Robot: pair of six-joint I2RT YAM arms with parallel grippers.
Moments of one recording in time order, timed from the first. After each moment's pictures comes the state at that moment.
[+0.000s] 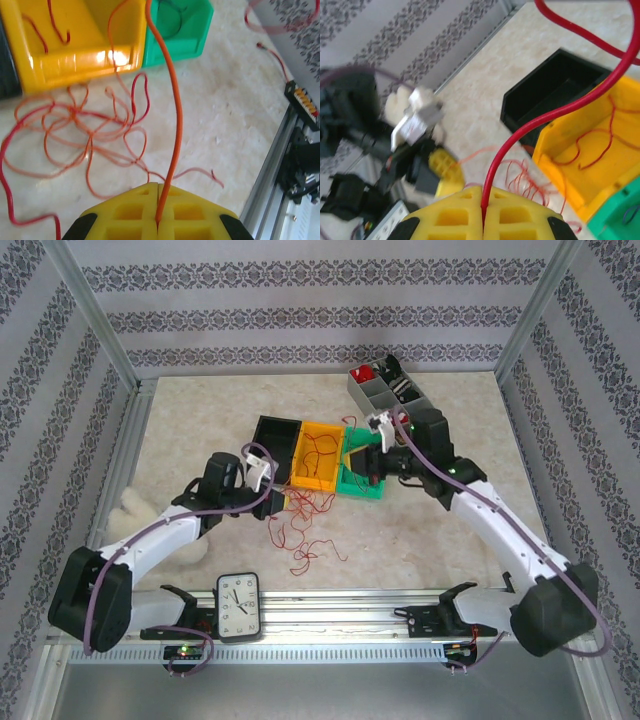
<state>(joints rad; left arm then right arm) -0.37 1.22 0.61 -0.15 0.63 -0.21 0.38 1.29 1.04 -0.22 -0.71 0.26</state>
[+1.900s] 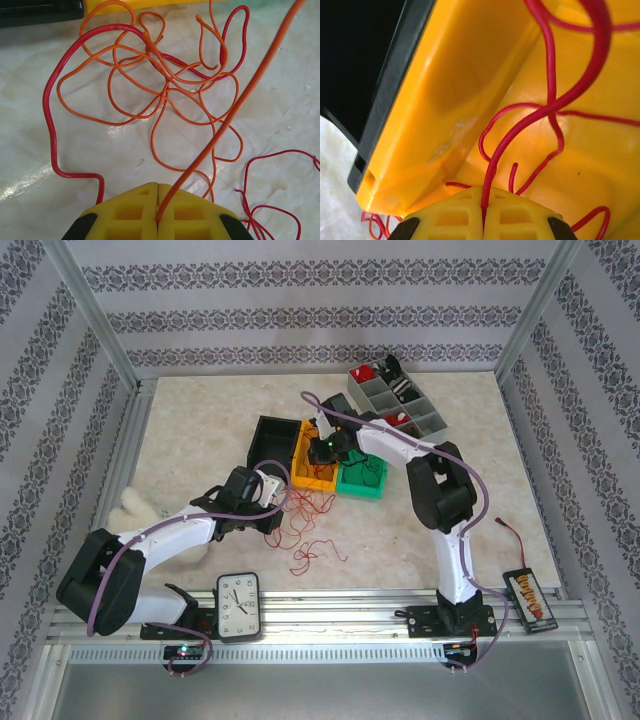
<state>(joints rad) -0.50 1.34 0.63 -0.23 0.29 -0.20 0.51 2.15 1.69 -0.63 -0.39 0.33</state>
